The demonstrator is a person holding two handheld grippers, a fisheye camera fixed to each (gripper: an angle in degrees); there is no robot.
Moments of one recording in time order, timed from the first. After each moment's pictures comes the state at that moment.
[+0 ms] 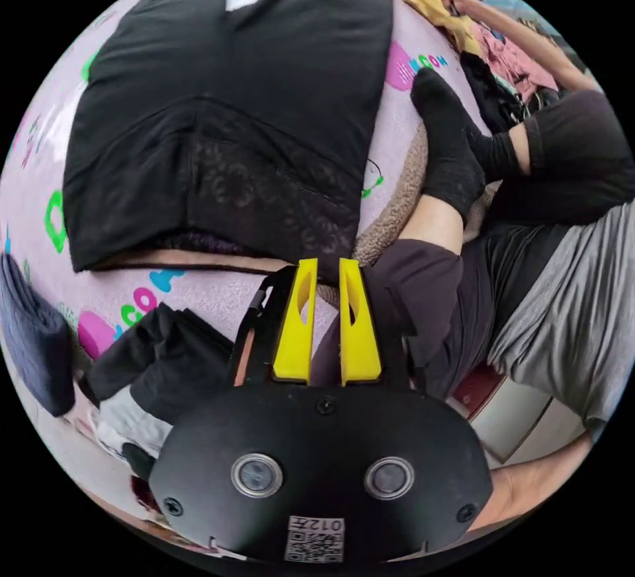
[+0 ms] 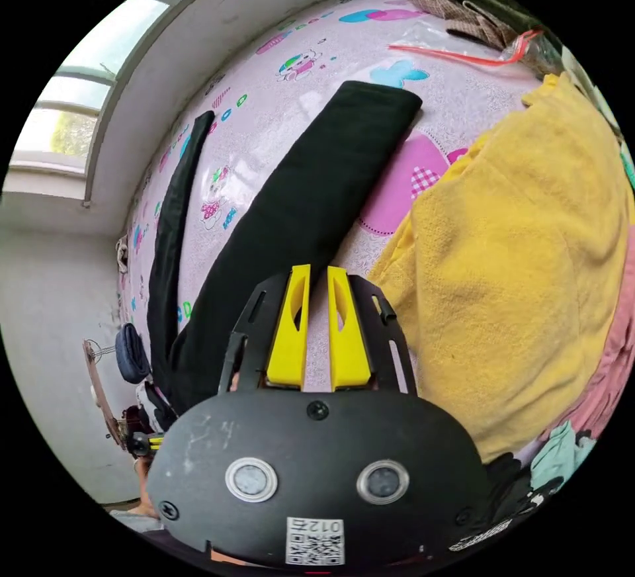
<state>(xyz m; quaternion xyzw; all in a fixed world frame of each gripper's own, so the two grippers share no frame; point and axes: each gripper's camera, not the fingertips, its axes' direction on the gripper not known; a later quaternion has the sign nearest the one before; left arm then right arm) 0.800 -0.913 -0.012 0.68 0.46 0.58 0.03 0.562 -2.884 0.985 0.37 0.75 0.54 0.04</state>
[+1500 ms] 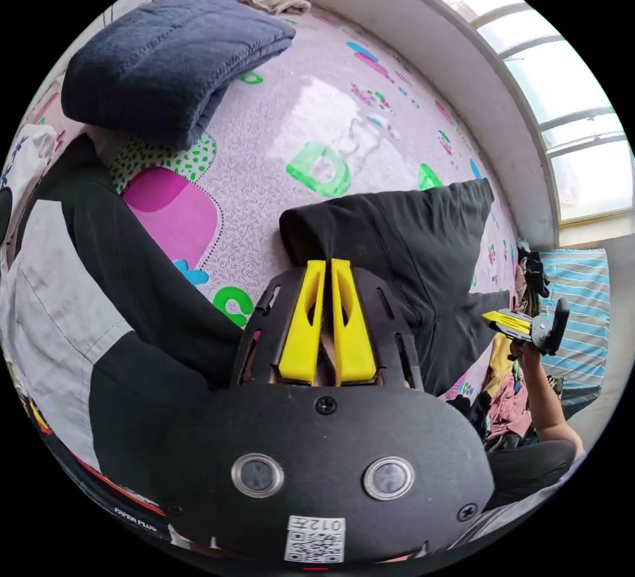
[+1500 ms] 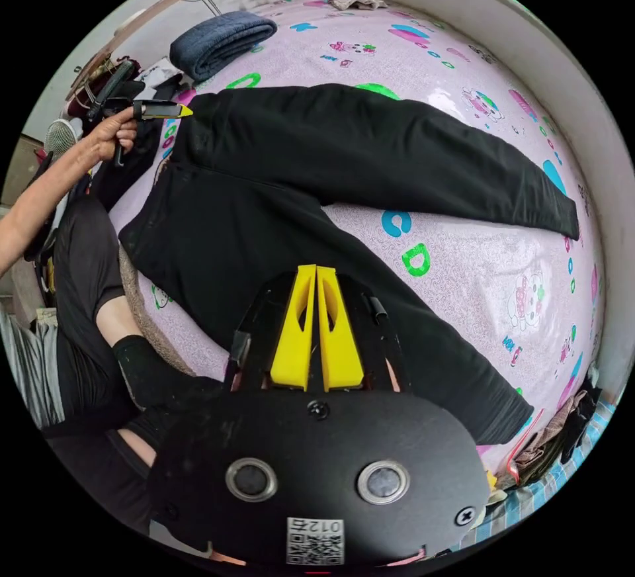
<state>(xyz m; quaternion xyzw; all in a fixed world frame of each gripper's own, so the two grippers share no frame) 0.822 -1.197 -0.025 0.29 0.90 0.34 0.05 1.012 -2.369 1.269 -0.25 0.71 0.55 0.36</state>
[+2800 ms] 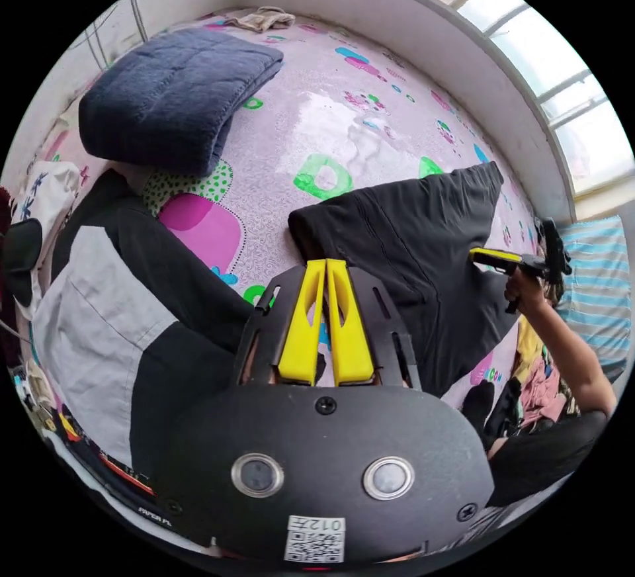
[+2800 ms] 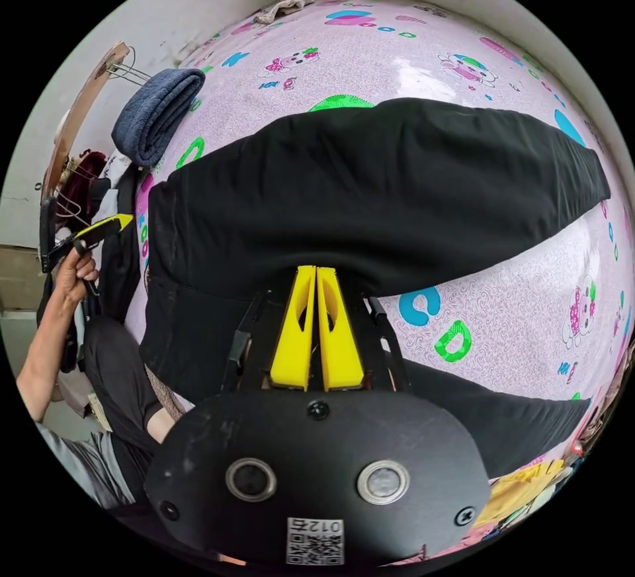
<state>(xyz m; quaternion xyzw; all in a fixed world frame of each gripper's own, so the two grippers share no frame) 0.848 -1.165 0.031 0.36 0.88 0.30 0.07 0.862 -2.394 1.218 -0.09 0.73 0.59 0.34</state>
